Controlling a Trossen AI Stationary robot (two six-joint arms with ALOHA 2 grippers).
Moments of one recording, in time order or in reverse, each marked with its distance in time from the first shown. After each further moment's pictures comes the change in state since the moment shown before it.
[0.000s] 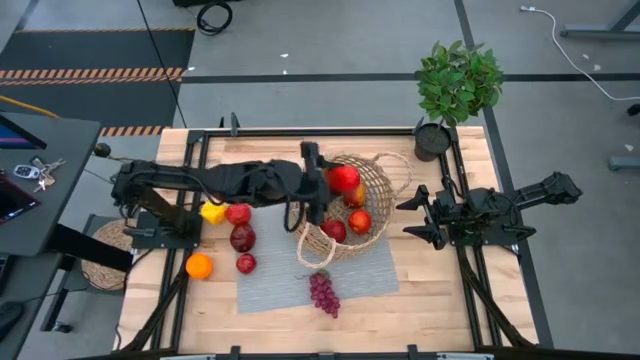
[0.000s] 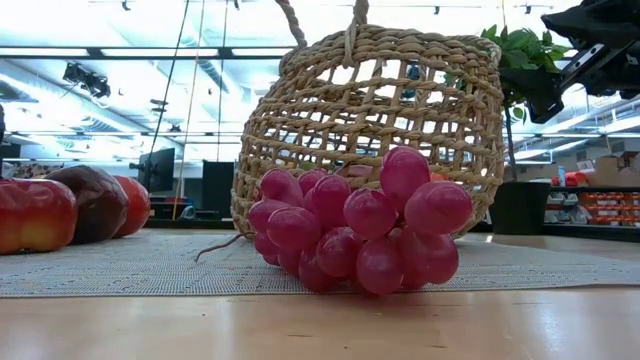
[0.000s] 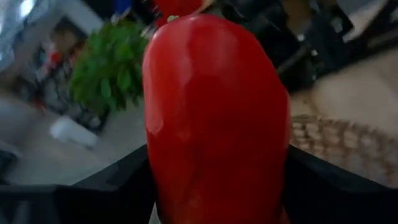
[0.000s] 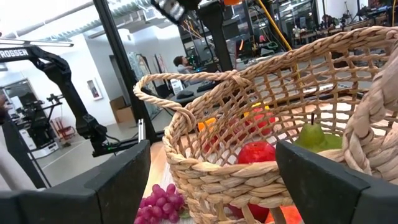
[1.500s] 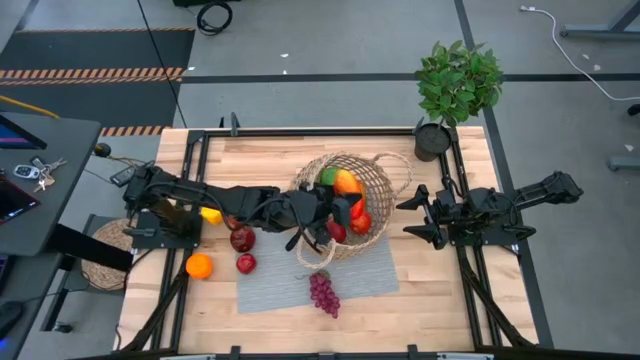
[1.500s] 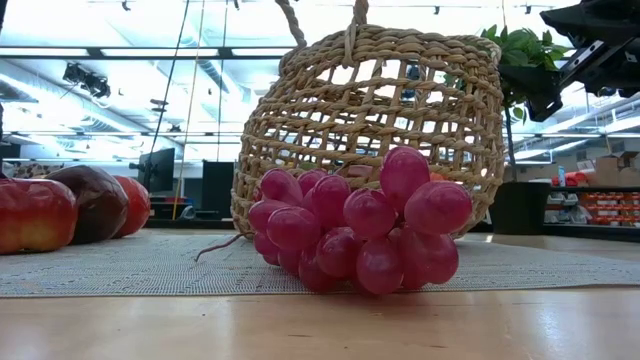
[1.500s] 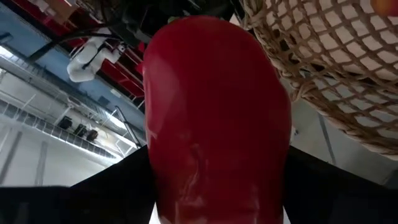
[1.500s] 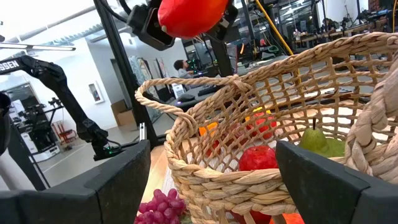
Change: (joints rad) left arm -0.103 0.107 -0.001 0.113 -0.210 1.627; right arm 0.000 0.019 0.000 0.034 0.000 0.000
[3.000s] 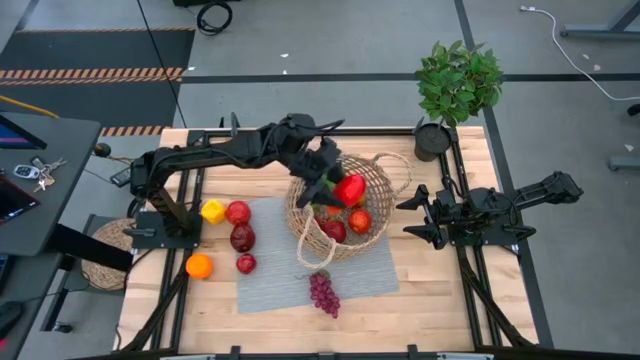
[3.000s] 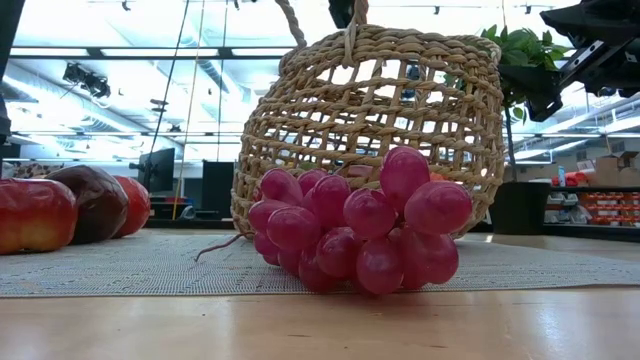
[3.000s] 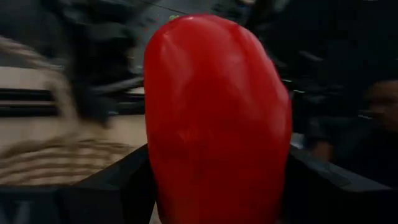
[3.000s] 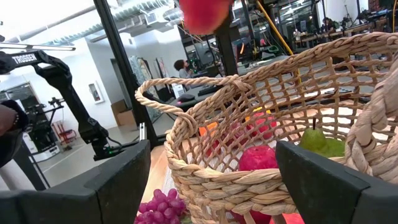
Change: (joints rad) left arm 0.418 -0.001 0.000 -0.023 1.384 -2.274; right arm 0.000 0.000 0.000 -0.001 0.000 0.000
